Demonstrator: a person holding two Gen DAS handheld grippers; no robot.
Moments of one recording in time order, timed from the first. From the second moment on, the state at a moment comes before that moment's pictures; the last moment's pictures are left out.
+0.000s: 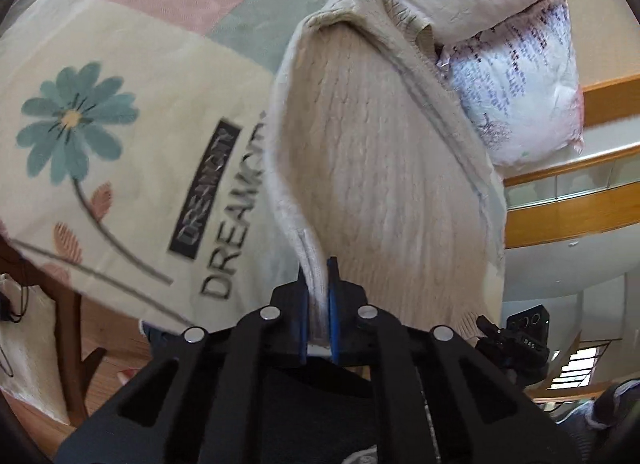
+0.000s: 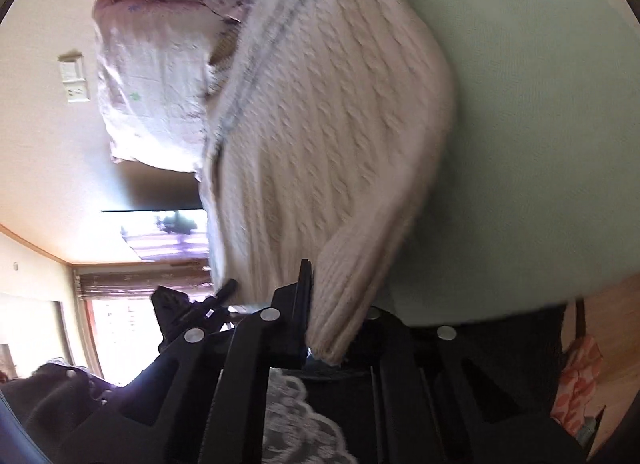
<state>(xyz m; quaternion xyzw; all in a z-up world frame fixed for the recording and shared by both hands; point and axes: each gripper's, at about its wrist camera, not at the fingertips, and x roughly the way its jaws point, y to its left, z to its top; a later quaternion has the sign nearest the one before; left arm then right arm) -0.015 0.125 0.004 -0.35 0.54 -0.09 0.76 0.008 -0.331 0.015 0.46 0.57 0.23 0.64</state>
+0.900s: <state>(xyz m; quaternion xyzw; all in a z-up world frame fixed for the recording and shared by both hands) 0.279 0.157 0.009 -0.26 0.52 -0.12 0.81 0.229 -0.373 0.050 0.46 0.49 0.13 0.73</state>
